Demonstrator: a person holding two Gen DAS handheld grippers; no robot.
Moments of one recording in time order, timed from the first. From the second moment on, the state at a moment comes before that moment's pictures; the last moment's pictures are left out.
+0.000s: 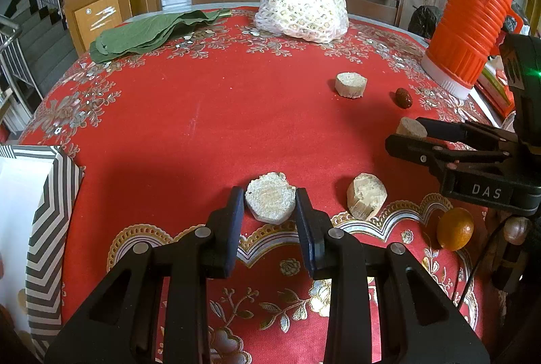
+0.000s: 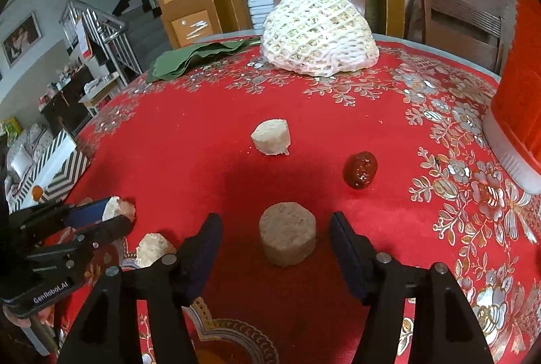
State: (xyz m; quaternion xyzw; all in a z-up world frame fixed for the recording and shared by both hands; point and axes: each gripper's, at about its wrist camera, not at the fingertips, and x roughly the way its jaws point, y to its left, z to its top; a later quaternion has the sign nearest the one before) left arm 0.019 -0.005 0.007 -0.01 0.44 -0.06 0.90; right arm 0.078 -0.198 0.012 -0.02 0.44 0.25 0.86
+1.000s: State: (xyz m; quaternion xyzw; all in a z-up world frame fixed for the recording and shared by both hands) left arm 0.002 -0.001 0.021 -0.02 0.43 -0.04 0.90; right arm 0.053 -0.191 0.040 -0.09 0.40 0.28 0.87
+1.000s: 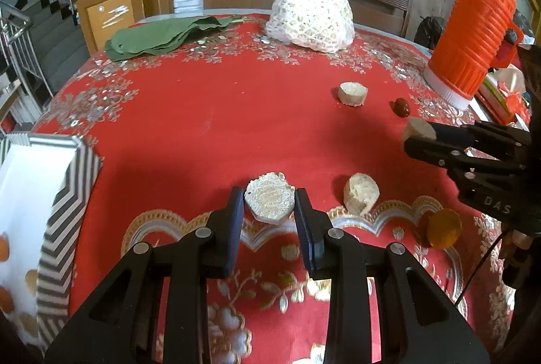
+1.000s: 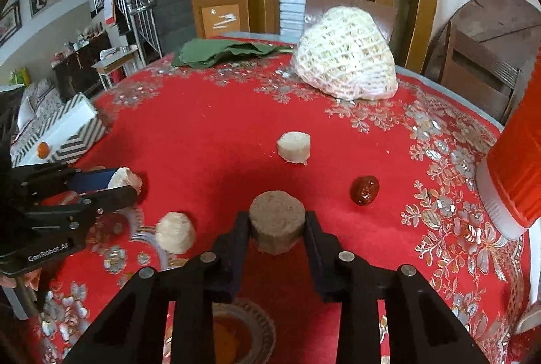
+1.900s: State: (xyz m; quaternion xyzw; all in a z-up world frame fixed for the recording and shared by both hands) left arm -0.083 0.061 0.075 -0.04 0.39 0.02 0.92; right arm -0.049 -0.104 0.093 -0.08 0.36 0.37 0.85
